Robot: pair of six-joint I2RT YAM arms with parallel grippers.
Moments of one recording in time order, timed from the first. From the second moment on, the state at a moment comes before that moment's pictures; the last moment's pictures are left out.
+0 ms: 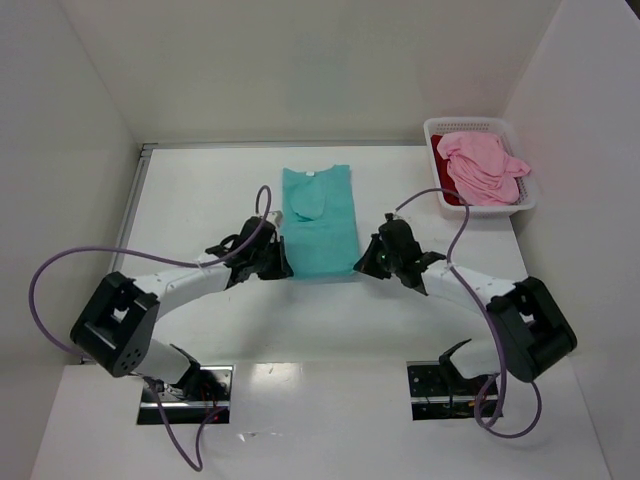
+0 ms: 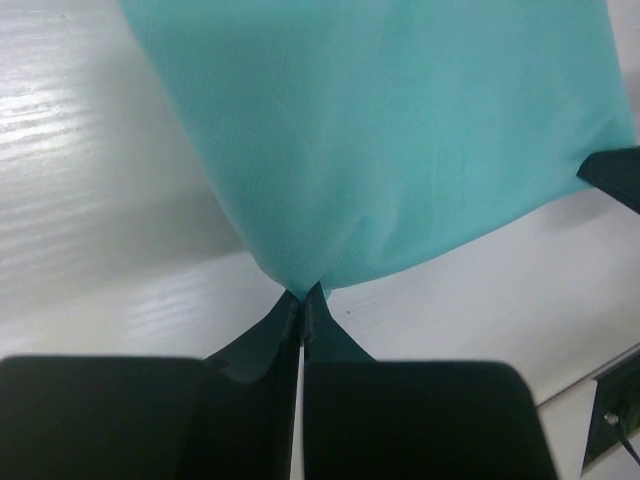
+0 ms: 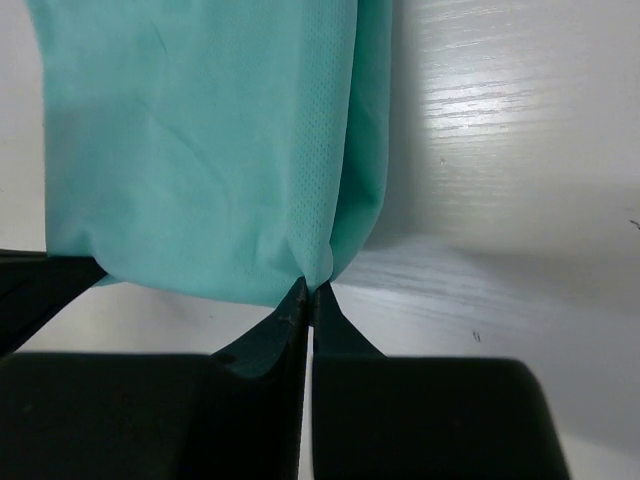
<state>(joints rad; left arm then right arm) -0.55 1.47 0.77 -0.14 0.10 -0.62 0.51 1.40 0.63 0.01 -0.07 0.80</state>
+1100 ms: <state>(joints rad) -0.63 1.27 0.94 -0.42 -0.21 -0.66 0.52 1.21 0.80 -0.16 -0.07 0.76</state>
